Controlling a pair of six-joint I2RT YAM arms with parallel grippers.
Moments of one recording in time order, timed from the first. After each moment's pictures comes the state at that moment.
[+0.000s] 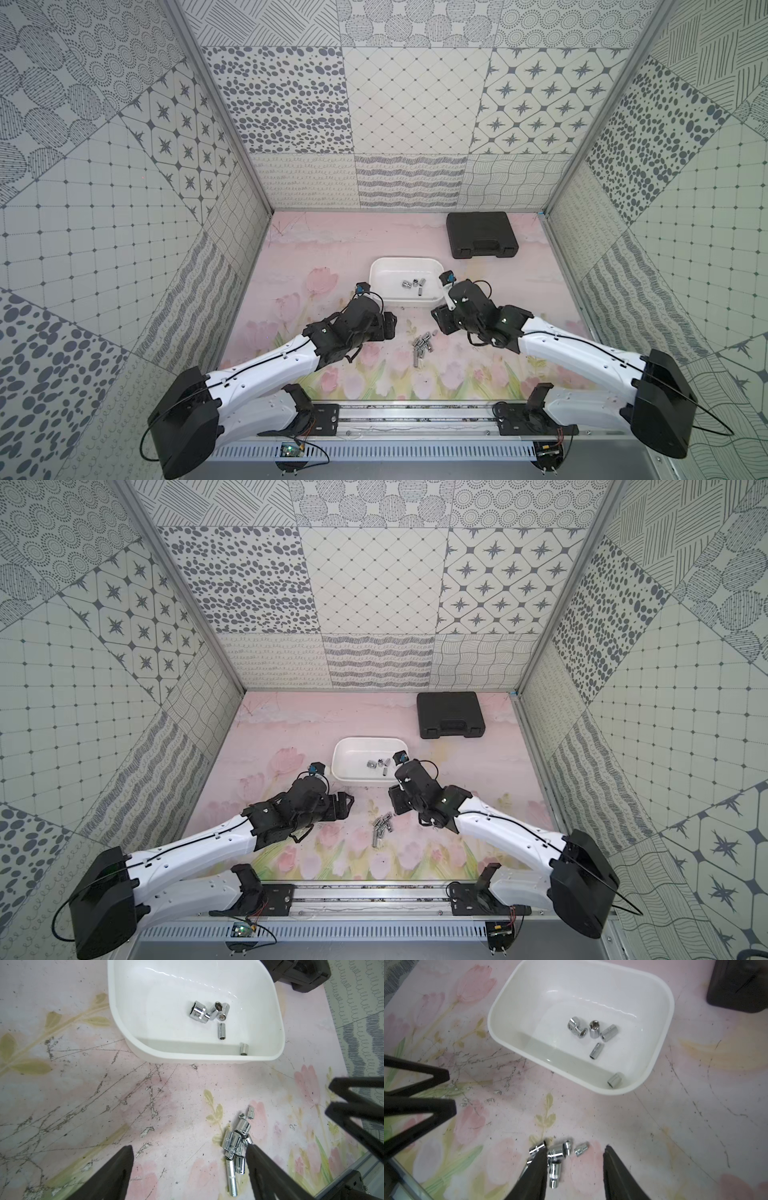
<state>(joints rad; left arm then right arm) -0.78 1.10 0.60 -0.29 -0.14 -0.74 0.86 1.15 0.70 -0.38 0.15 0.38</state>
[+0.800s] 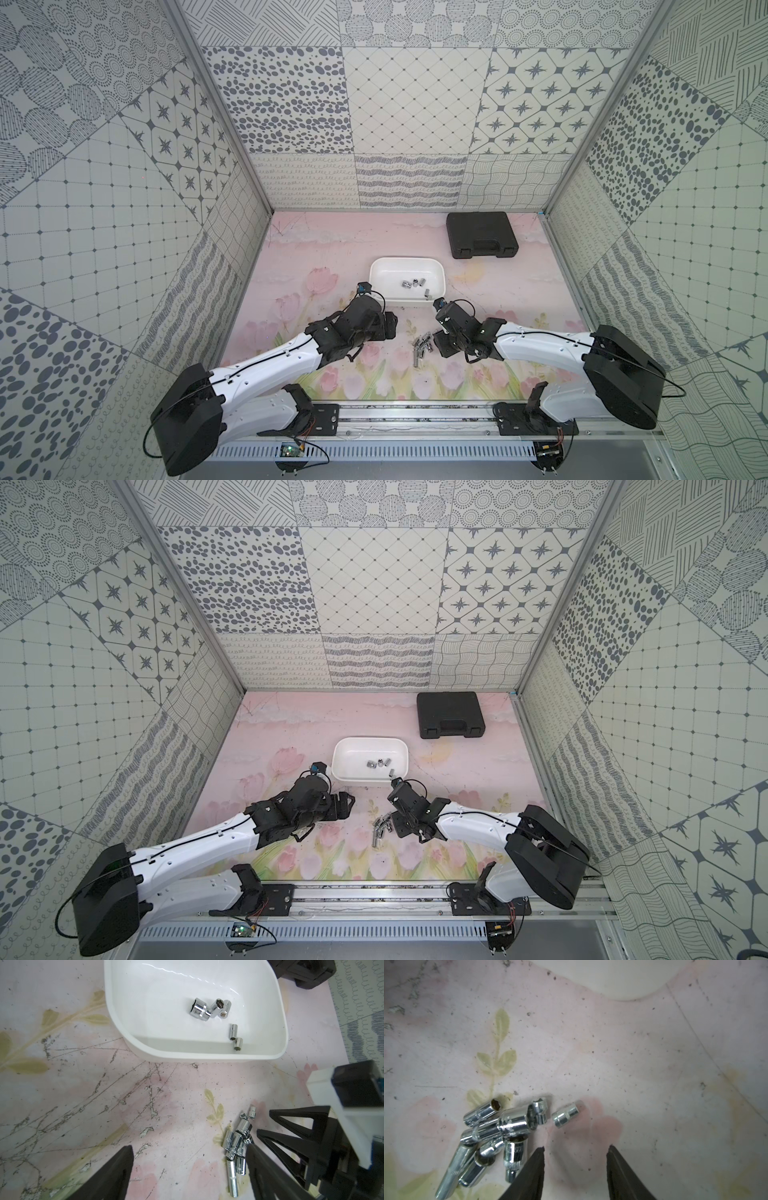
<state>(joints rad) -0.78 1.11 0.61 -0.29 -0.14 -0.74 0.90 1.42 0.64 -0.31 0.15 0.42</state>
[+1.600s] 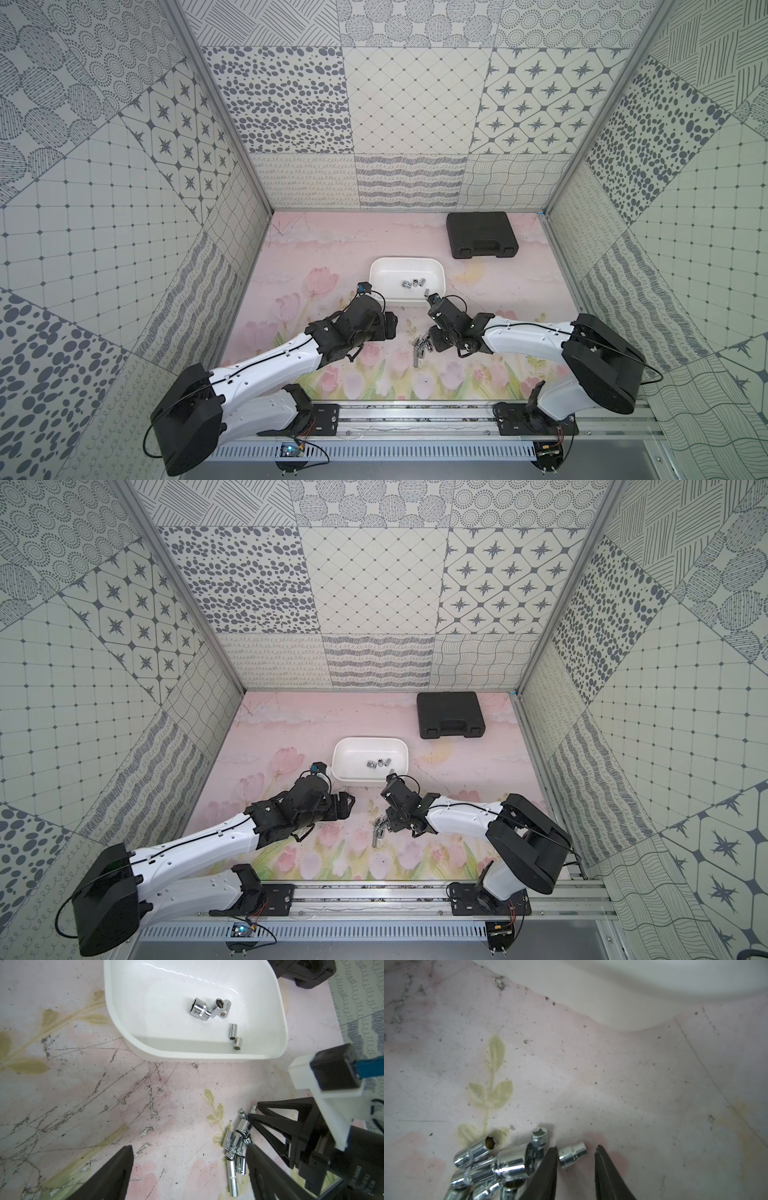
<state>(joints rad) -0.78 1.12 0.61 -0.30 -0.14 -0.74 0.90 1.52 0.69 -0.27 0.17 0.41</state>
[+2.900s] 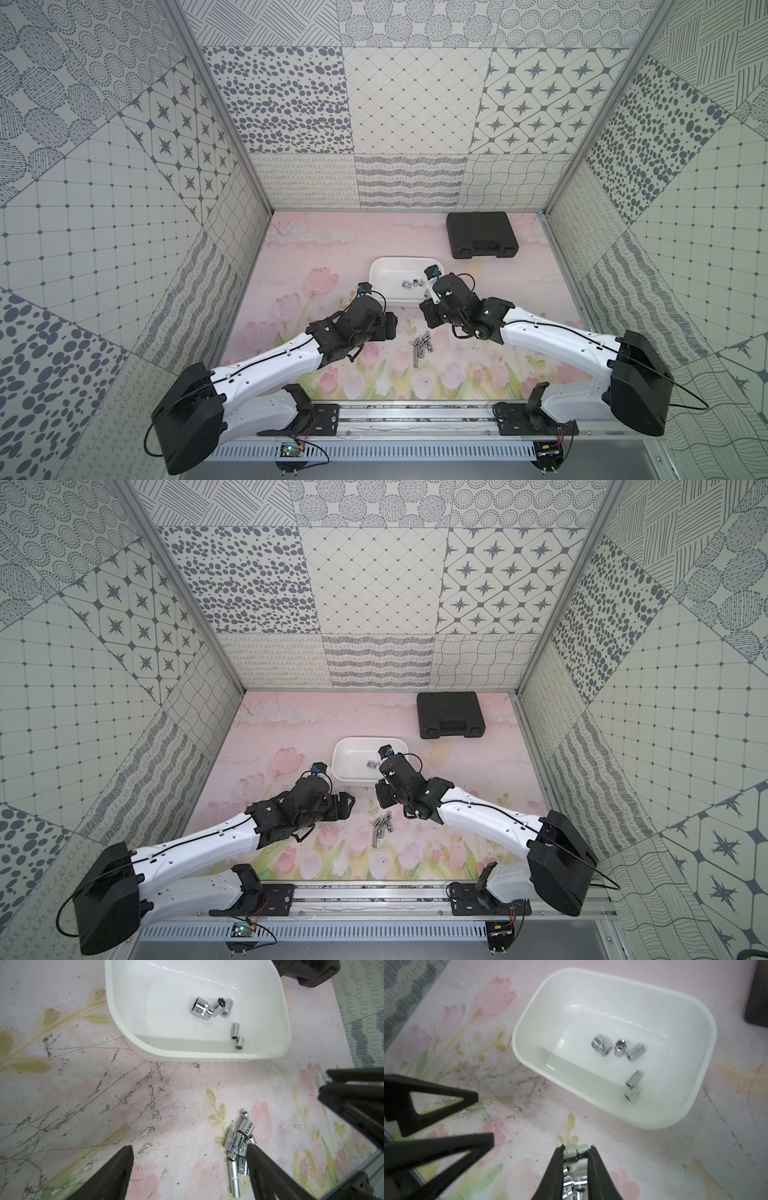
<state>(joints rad) -0.78 1.13 0.61 -0.30 -0.14 -0.74 0.87 1.42 0.98 -0.32 0.14 0.40</state>
